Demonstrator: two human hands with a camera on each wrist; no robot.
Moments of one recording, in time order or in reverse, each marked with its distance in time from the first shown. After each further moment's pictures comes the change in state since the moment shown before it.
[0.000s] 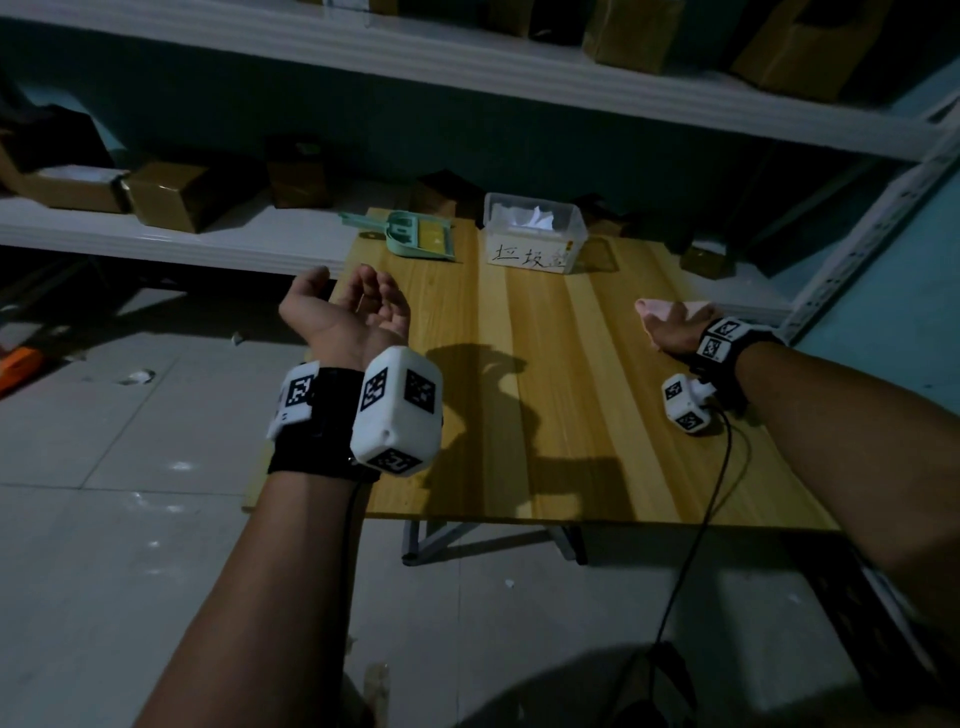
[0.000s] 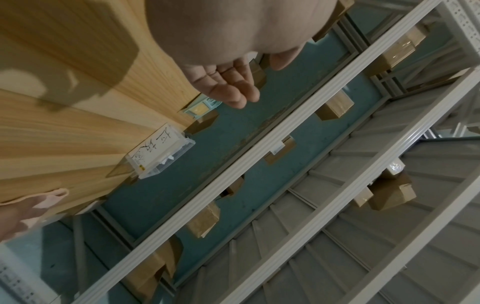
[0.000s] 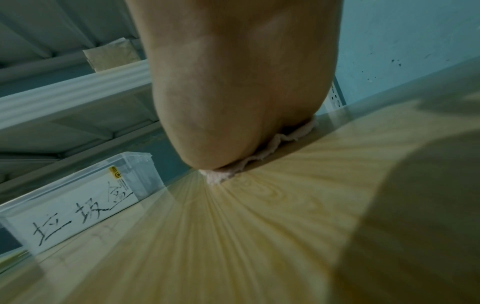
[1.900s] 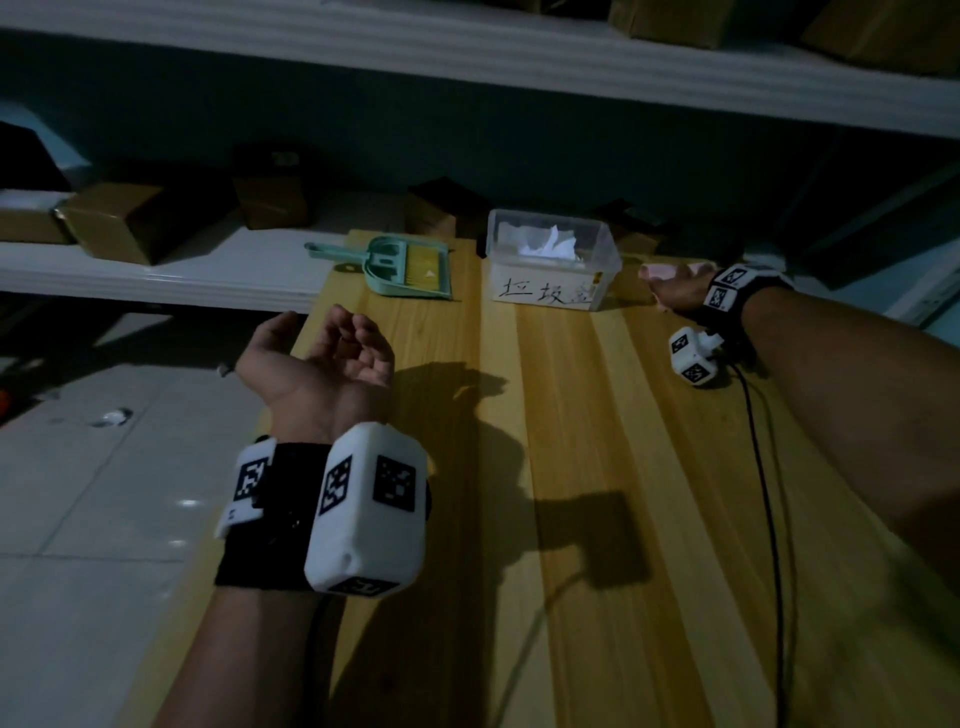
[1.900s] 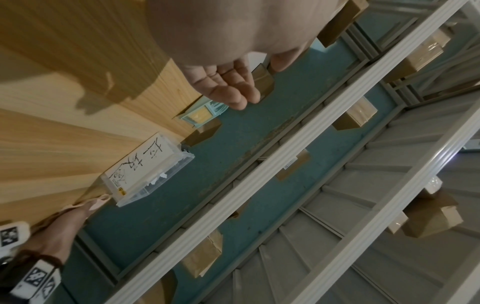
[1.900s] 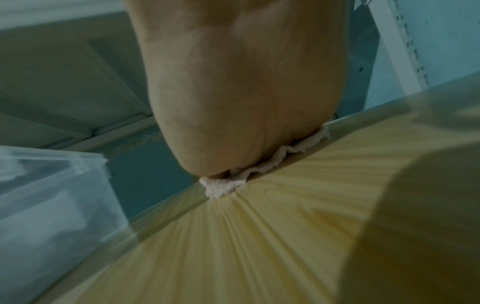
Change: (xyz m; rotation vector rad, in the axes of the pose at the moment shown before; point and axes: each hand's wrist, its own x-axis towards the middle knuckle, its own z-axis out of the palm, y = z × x) left_hand 0.102 -0.017 0.026 0.011 -0.005 -0.009; right_hand 0.173 -0.066 -0.041 0.055 0.026 -0.066
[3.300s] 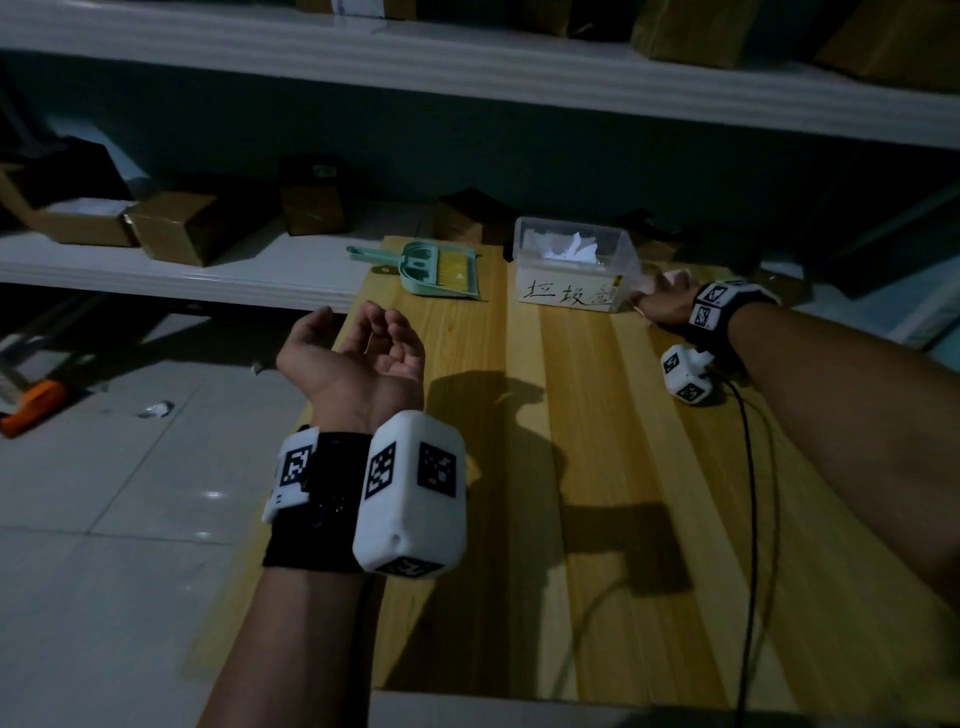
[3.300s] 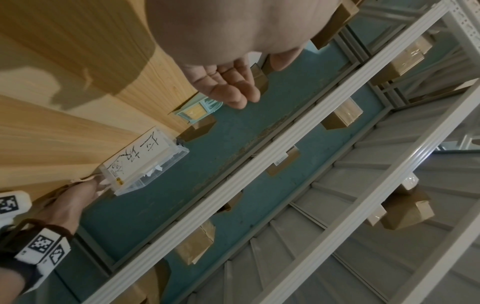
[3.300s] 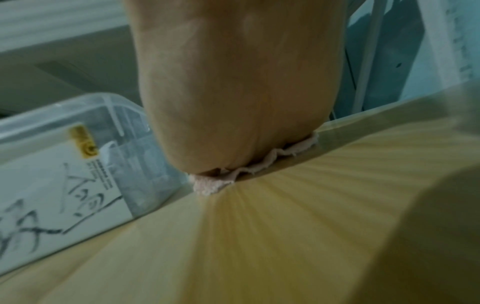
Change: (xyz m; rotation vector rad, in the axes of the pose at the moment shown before) left_hand -0.034 0.006 -0.002 -0.042 -0.008 0.010; right_hand -0.074 -0.050 0.006 -0.206 0.000 -0.125
